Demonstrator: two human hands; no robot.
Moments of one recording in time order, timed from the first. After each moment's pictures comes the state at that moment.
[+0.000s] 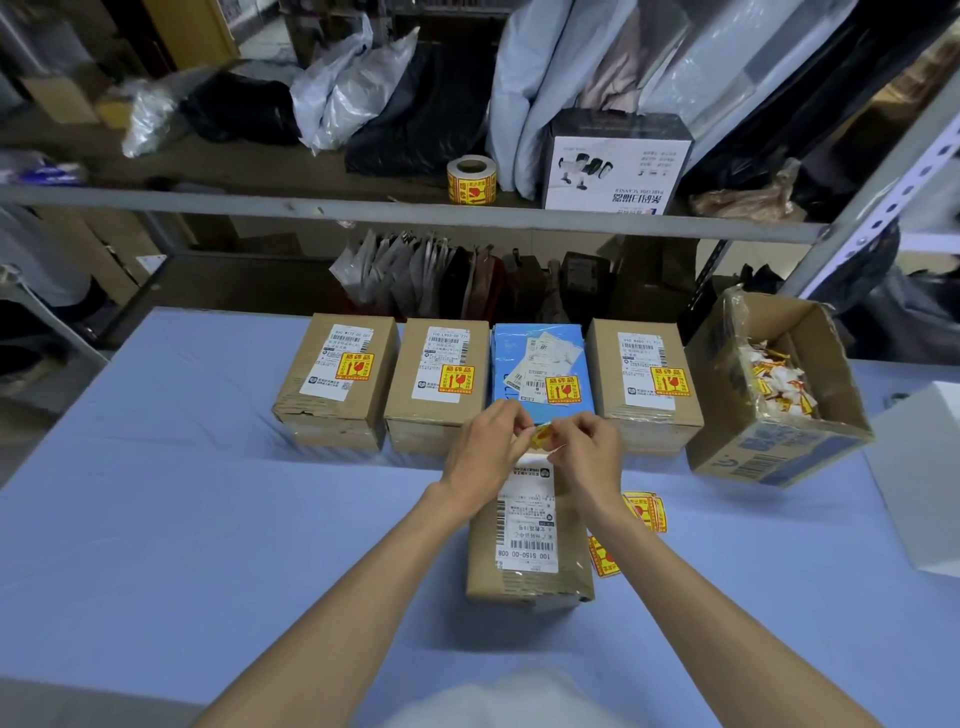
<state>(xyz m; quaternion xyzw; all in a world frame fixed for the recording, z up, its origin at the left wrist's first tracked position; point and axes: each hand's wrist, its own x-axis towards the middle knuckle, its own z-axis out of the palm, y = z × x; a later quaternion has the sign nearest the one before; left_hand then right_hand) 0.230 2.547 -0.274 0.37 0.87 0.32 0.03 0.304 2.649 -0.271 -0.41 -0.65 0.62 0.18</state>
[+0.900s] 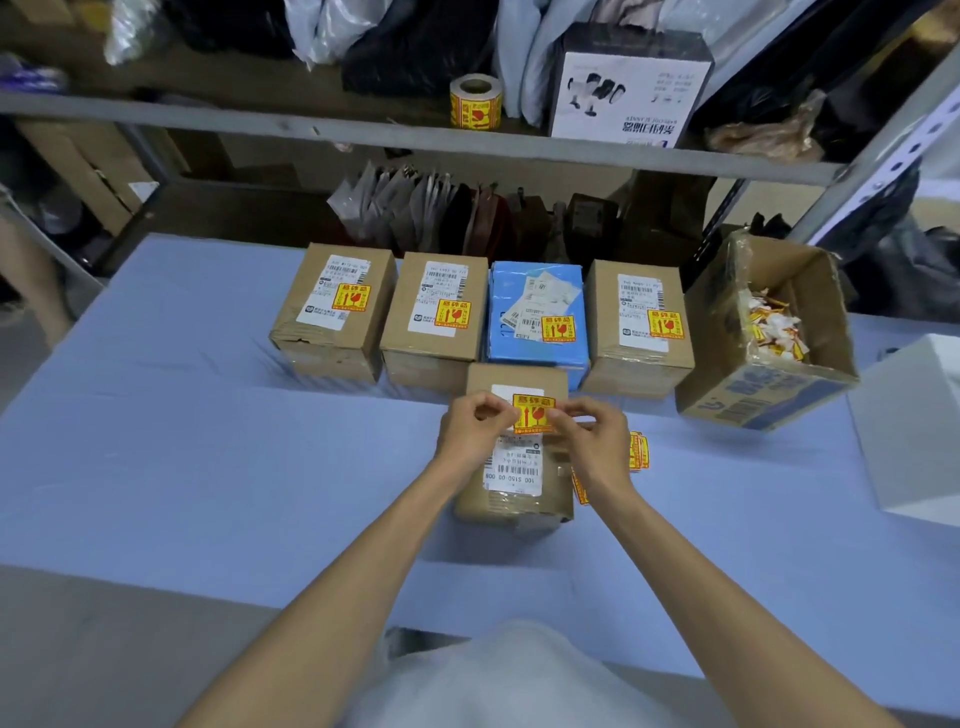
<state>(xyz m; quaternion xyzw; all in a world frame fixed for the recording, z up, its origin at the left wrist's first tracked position) 0.282 2.523 -0.293 0.04 0.78 0.56 0.27 0.366 2.646 -0.292 -0.38 -0.72 0.57 0.14</state>
